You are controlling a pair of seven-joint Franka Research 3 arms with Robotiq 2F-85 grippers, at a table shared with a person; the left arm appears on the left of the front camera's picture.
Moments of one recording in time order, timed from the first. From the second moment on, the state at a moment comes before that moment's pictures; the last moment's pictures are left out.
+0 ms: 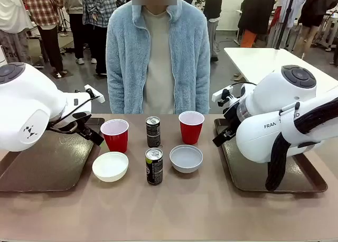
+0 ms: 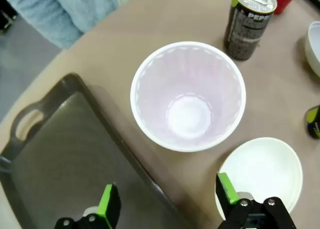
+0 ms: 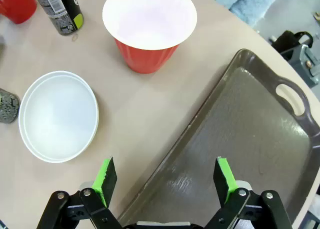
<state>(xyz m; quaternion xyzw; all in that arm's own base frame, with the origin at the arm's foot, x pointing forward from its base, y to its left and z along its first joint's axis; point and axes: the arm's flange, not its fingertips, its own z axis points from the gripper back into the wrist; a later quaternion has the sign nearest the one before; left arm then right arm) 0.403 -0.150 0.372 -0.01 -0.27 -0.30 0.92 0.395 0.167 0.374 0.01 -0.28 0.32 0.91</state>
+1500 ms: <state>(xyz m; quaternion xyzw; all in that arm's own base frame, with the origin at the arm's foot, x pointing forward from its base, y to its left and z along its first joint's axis) 0.403 -0.150 0.372 -0.01 -0.27 -0.30 0.92 0.395 0.167 0.374 0.01 -0.28 0.32 0.91</state>
